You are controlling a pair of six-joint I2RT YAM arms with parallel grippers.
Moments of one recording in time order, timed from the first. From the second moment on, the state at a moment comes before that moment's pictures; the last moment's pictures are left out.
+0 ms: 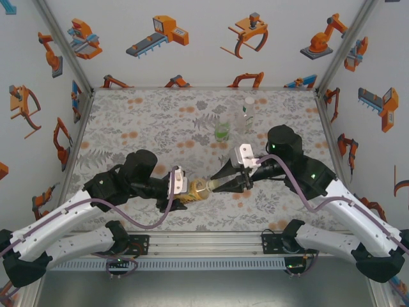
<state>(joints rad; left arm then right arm) -0.97 0.86 0.89 -0.65 0.53 0.48 0.84 0.94 1.13 -0.48 -0.93 -0.42</state>
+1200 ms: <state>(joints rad) -0.97 0.84 0.87 -0.62 0.41 0.43 0.89 0.91 1.07 -0.37 -0.48 0.40</state>
